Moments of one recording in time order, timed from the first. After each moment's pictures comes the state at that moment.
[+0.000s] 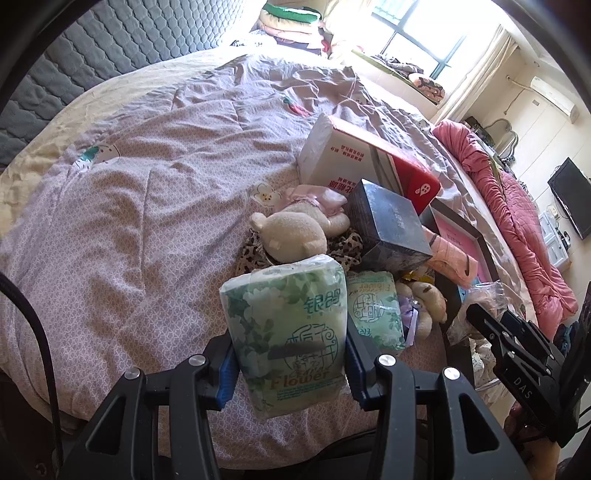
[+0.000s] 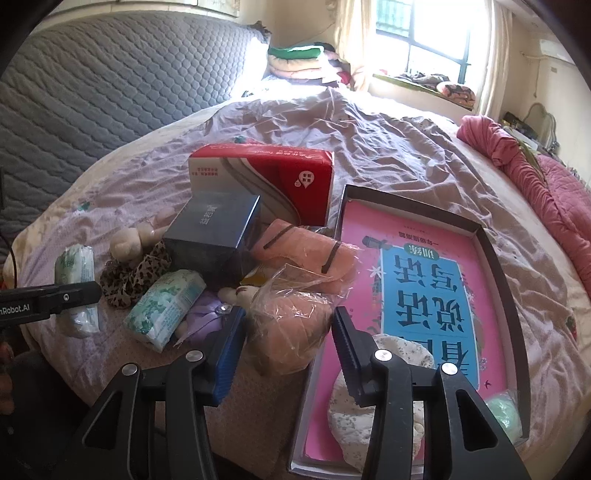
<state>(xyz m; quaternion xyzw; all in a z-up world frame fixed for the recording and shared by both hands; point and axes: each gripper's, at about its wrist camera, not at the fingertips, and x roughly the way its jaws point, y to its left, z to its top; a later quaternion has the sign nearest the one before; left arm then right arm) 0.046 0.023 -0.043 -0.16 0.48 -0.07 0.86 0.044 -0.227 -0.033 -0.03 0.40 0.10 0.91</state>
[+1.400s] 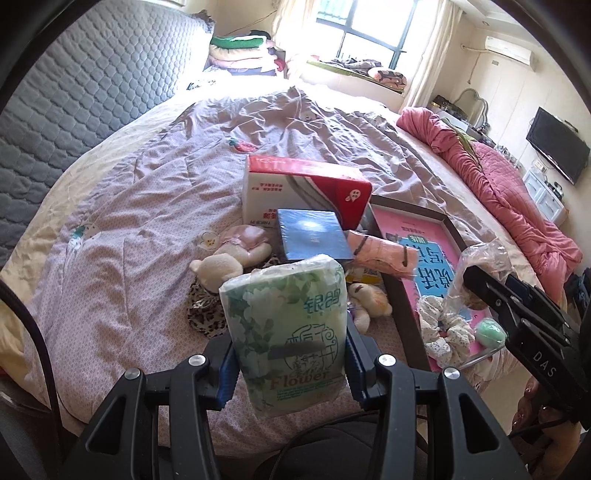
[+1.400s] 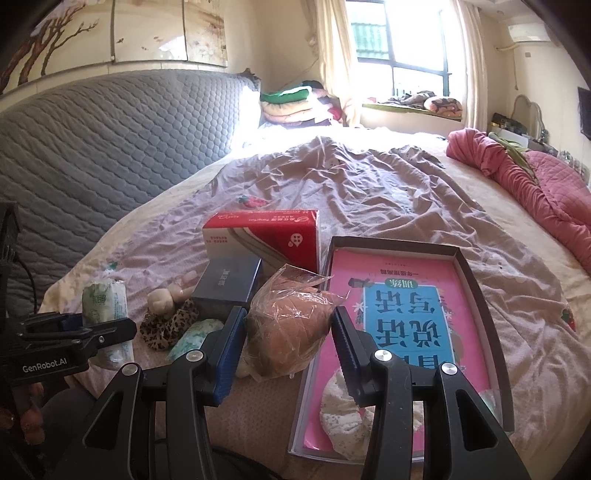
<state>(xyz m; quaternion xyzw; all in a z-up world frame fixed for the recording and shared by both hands) 0.019 -0.047 0.020 -0.06 0.44 -0.09 0.89 0.006 -0.262 0.027 0.04 0.33 0.12 0.94</state>
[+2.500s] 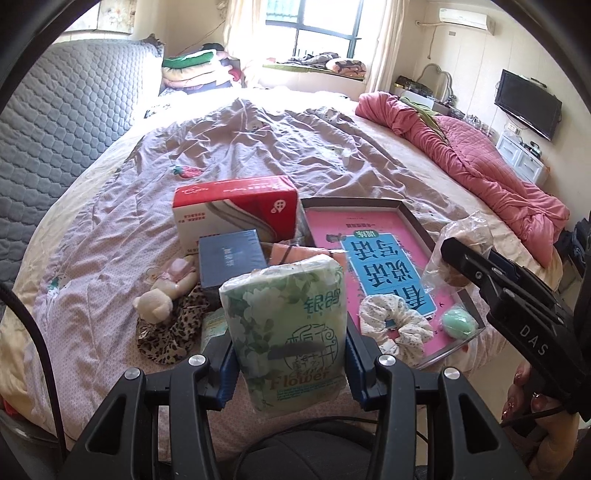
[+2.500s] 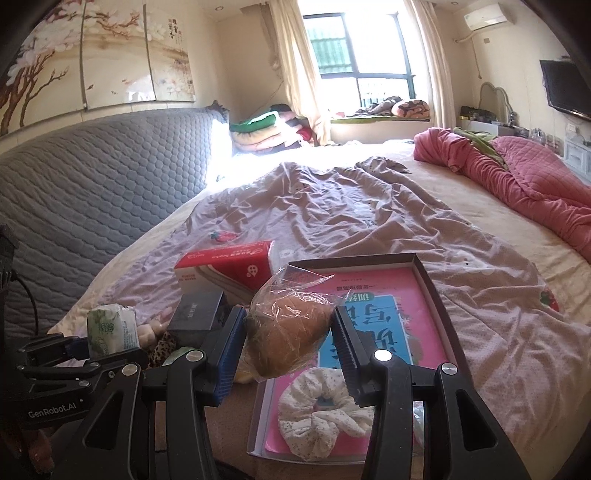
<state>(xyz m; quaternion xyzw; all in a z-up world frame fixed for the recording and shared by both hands) 0.017 -0.129 0.048 0.01 0.43 -0.14 0.89 -0.008 -0.326 0.044 0.10 0.29 0.07 0.95</state>
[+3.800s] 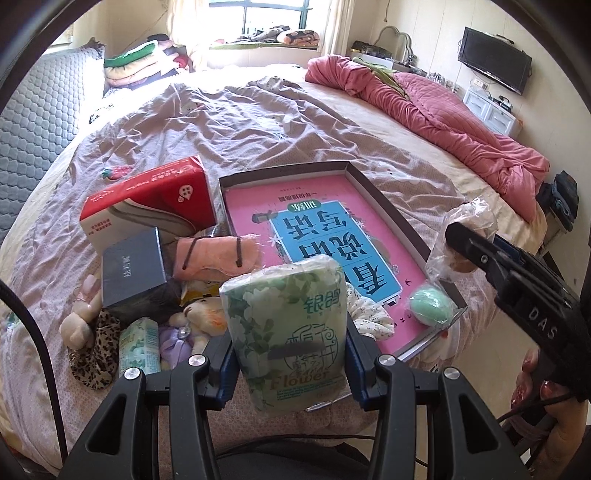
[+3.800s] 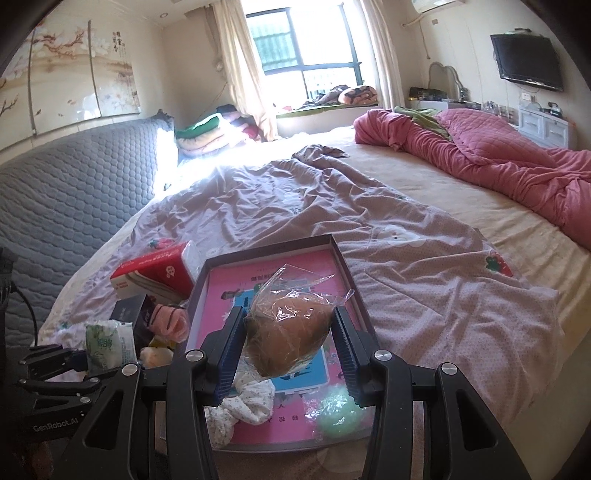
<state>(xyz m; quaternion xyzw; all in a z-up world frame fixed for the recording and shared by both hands) 0.038 -0.213 0.013 0.06 0.46 -0.21 0.86 -0.017 -0.401 0.014 0.12 0.32 -0.01 0.94</state>
